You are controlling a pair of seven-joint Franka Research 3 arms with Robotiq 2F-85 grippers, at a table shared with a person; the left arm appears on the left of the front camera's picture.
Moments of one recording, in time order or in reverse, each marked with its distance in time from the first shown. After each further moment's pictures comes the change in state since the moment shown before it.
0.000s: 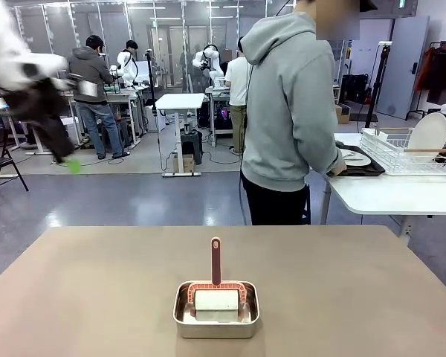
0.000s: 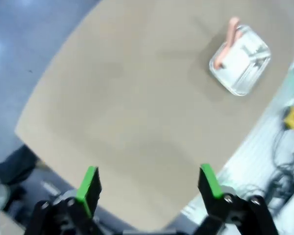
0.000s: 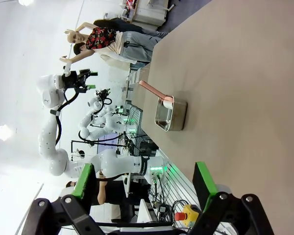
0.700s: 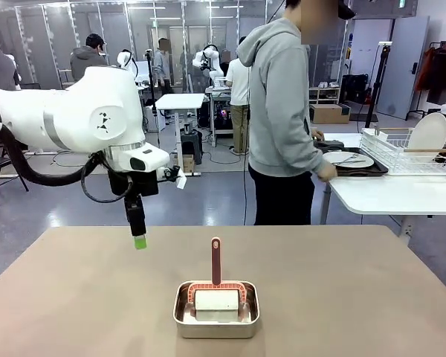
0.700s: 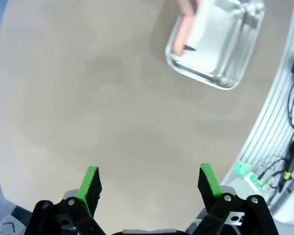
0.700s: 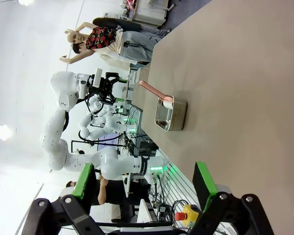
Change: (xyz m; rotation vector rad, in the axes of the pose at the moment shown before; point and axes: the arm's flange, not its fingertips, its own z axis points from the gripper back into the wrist) left arm 0.057 -0.090 -0.147 -0.134 0.187 -0.335; right arm 0.000 0.000 0.000 0.000 0.000 0.000
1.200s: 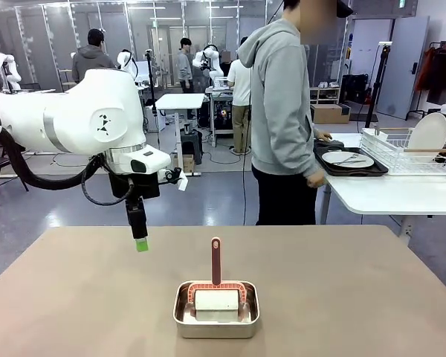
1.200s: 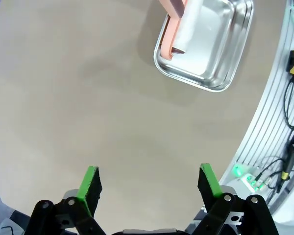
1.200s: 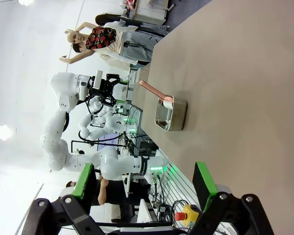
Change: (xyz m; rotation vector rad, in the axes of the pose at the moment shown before) left arm 0.001 -0.003 -0.003 -0.009 -0.009 0.002; right arm 0.000 0.000 0.000 0.000 0.000 0.000
